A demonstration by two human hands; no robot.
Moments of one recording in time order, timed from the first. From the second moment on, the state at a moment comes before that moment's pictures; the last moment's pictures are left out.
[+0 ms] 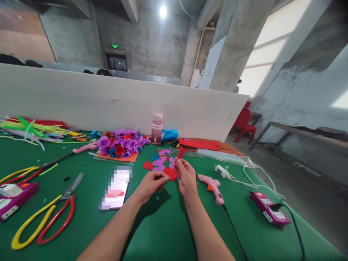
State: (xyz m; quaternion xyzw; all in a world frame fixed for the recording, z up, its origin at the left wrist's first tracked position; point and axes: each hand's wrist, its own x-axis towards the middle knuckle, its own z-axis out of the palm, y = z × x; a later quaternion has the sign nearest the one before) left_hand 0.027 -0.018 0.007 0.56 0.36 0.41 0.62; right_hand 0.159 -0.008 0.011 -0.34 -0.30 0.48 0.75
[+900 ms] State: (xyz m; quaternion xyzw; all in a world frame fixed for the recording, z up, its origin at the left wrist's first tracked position) left_hand 0.014 -0.008 0.008 0.46 0.35 0.51 0.64; right_hand 0.165 -0.009 0.011 -0.33 -0.32 0.54 0.70
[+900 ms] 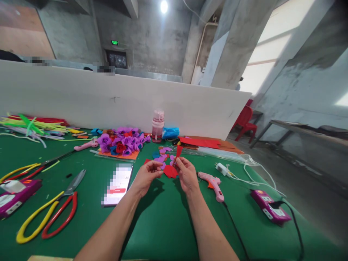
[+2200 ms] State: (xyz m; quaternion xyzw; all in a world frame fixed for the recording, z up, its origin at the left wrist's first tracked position) left_hand 0.019 -0.019 0.024 0.53 0.31 0.52 0.59; right_hand 0.147 -0.015 0.003 -0.36 -0.54 0.38 0.66
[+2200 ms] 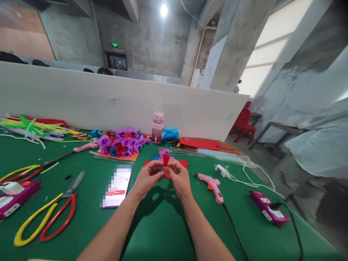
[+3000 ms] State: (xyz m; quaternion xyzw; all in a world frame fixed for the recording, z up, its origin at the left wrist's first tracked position) left_hand 0.021 -0.018 0.016 0.49 0.33 0.53 0.61; right_hand 0.147 -0.017 0.004 -0.35 -0.58 0.41 0.61
